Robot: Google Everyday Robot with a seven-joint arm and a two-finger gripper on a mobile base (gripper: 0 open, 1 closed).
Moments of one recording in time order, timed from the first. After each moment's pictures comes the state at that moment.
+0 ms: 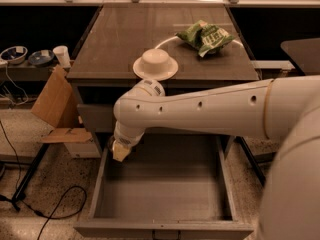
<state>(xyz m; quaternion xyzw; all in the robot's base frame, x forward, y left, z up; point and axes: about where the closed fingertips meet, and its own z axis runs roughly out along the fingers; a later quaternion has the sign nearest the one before) 0.559 0.115 0.638 -0.60 0.77 0.05 0.19</state>
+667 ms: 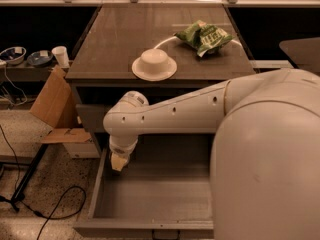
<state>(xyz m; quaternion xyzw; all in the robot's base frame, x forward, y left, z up) 0.559 0.128 0.574 -0.62 0.78 0.03 0.13</state>
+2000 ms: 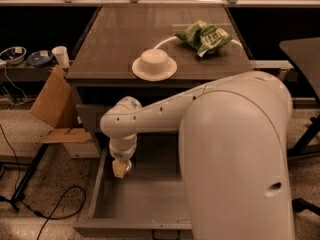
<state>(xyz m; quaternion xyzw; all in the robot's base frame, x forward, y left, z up) 0.555 0.126 0.523 -0.61 0.79 0.03 0.05</state>
